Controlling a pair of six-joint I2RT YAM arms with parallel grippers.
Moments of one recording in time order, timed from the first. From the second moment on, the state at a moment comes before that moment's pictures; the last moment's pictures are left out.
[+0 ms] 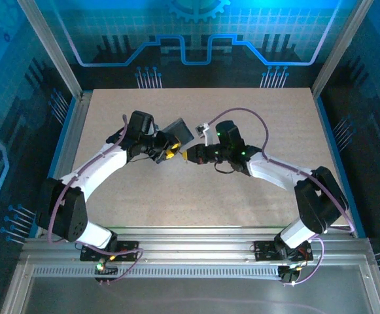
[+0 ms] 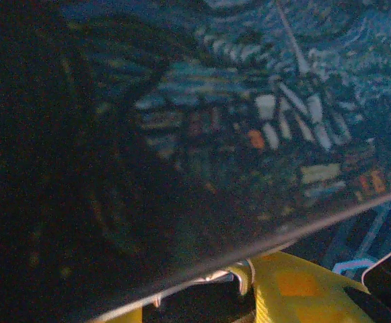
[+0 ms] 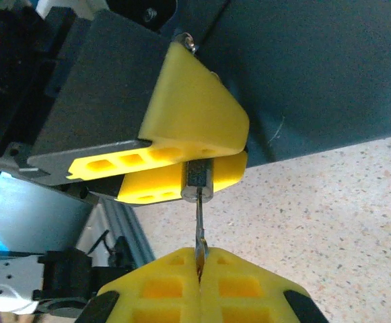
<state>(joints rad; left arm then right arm) -0.34 1.48 1.08 -0.42 0.53 -1.22 0.61 1.56 0.99 0.05 -0.63 0.62</state>
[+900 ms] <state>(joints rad) -0.31 1.47 0.98 -0.28 0.52 -1.42 0.61 1.44 0.88 0.07 -0.63 0.56</state>
